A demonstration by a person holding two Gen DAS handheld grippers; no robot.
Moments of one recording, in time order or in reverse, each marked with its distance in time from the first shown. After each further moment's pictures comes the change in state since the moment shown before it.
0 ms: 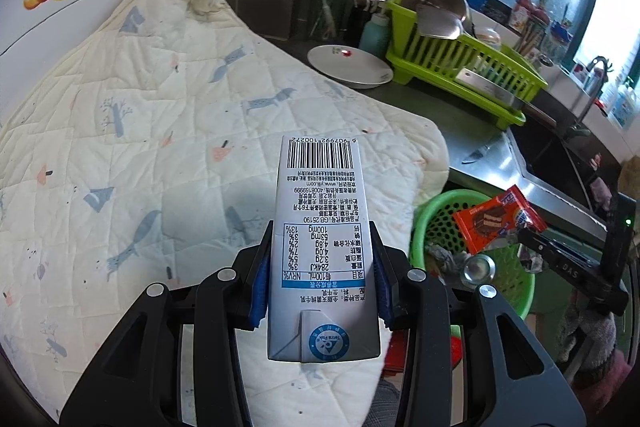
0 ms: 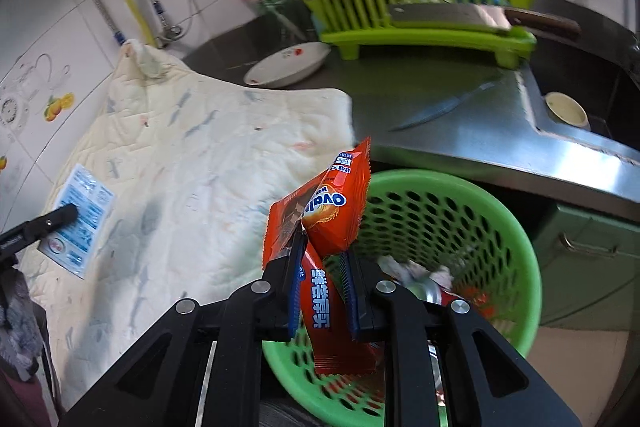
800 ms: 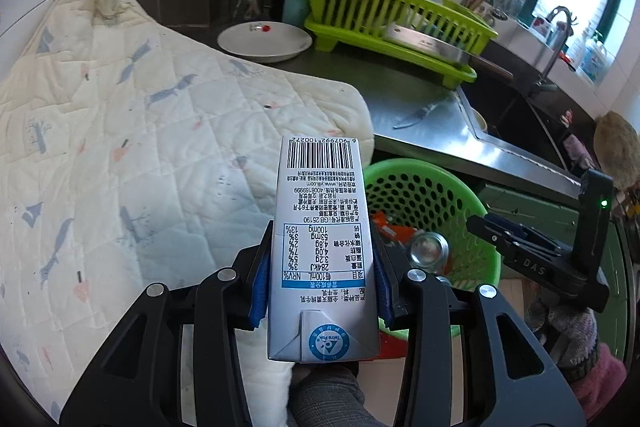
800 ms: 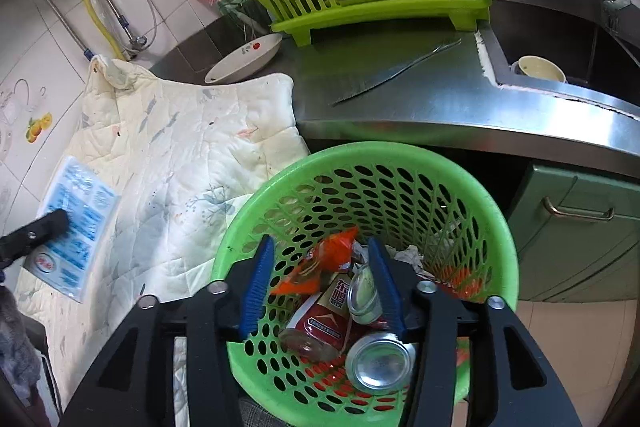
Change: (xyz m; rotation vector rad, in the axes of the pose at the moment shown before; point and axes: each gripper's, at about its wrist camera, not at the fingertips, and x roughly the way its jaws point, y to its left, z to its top) left arm 0.038 -0.094 -0.011 0.122 0.079 -0.113; right arm 0.001 -0.048 -0.014 0.082 0.003 -0.011
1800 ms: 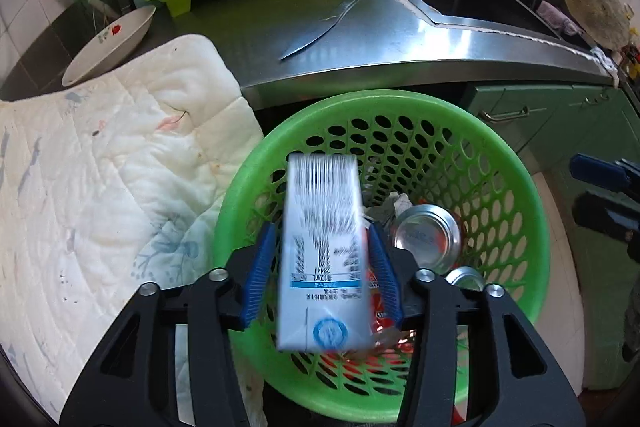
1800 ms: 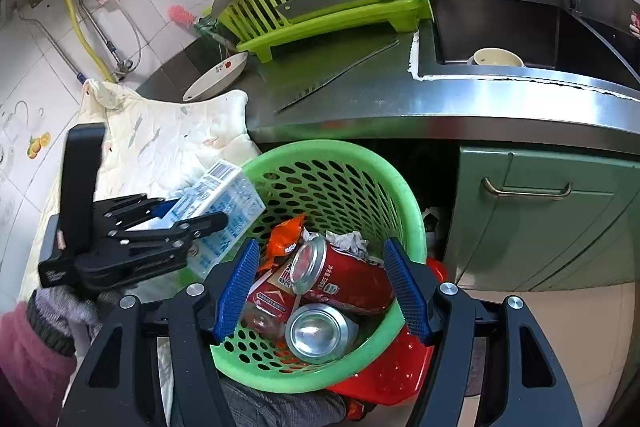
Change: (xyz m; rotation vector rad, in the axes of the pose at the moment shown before) left arm 0.148 -0.099 0.001 0.393 0.177 -0.049; right arm -0.040 -0.057 -0.022 0.037 -0.033 -0.035
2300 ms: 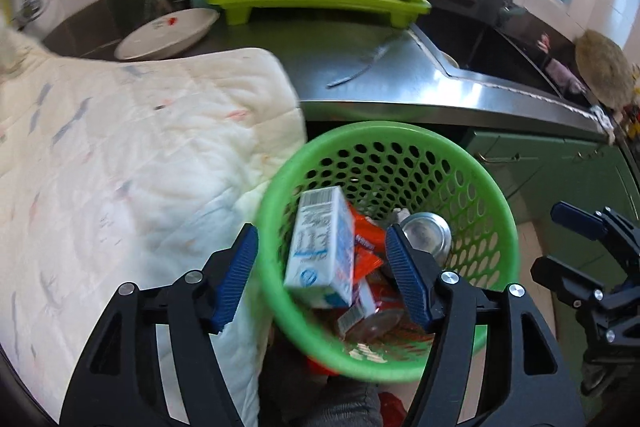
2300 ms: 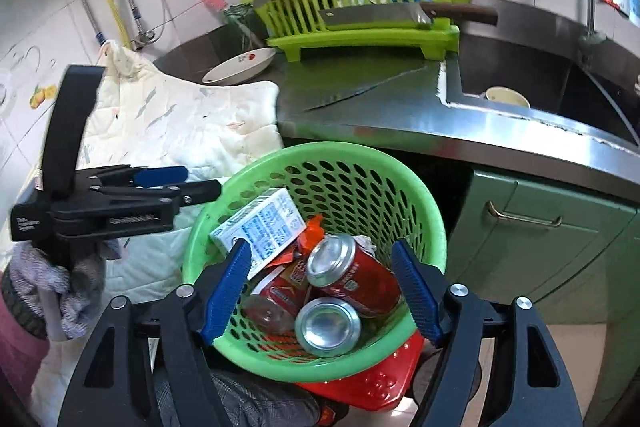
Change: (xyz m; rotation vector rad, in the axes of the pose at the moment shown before) left arm -0.062 0.026 -0.028 -0.168 -0.112 0.015; right arm -0.013 0.054 -0.020 -0.159 -0.051 -0.059
